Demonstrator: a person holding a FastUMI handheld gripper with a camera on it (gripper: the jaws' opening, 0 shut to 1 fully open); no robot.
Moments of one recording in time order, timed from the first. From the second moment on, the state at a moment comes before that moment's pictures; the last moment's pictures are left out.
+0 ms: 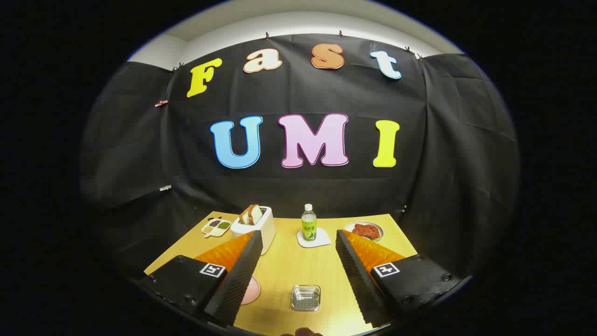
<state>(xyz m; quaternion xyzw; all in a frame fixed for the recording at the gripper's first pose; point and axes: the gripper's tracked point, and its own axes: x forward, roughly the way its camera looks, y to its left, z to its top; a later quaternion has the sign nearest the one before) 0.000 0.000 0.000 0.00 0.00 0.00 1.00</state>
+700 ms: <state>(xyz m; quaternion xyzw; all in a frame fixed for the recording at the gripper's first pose) 0.001 0.007 -0.009 0.00 0.01 -0.02 1.00</state>
